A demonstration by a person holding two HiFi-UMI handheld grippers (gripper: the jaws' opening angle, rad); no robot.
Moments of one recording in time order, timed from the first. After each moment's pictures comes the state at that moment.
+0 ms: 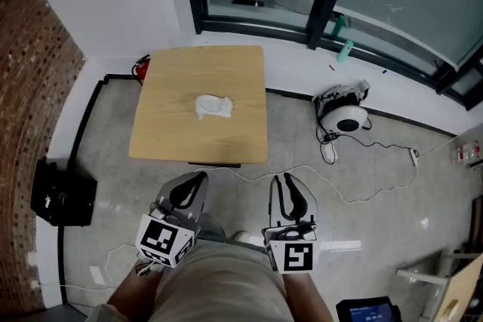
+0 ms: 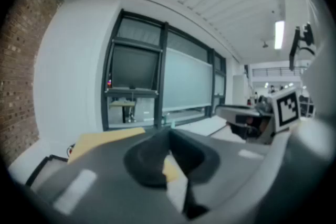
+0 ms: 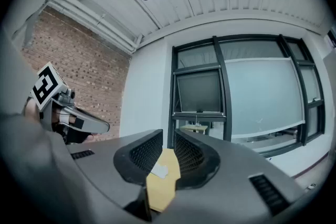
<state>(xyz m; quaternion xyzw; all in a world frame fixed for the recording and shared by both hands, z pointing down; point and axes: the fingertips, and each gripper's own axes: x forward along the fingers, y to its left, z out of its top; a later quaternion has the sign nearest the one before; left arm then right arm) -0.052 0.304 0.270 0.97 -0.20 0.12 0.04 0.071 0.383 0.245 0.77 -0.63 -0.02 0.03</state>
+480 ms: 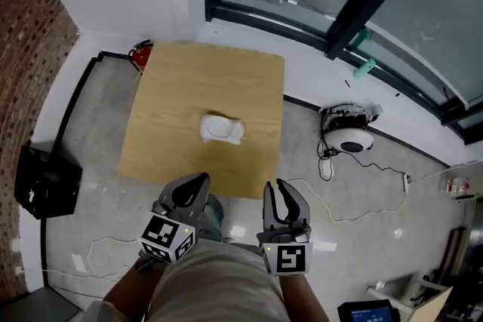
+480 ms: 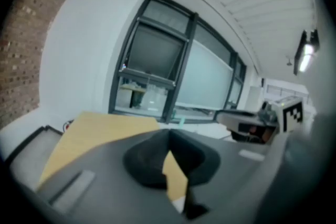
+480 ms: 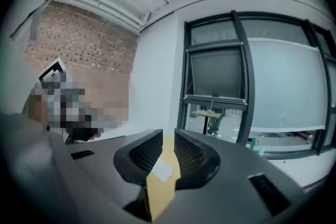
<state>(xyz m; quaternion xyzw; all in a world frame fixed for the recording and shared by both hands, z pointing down) -0.004 0.127 0.348 0.95 -0.23 0.14 0.16 0.110 0.193 0.313 0.72 -0.68 0.04 0.11</state>
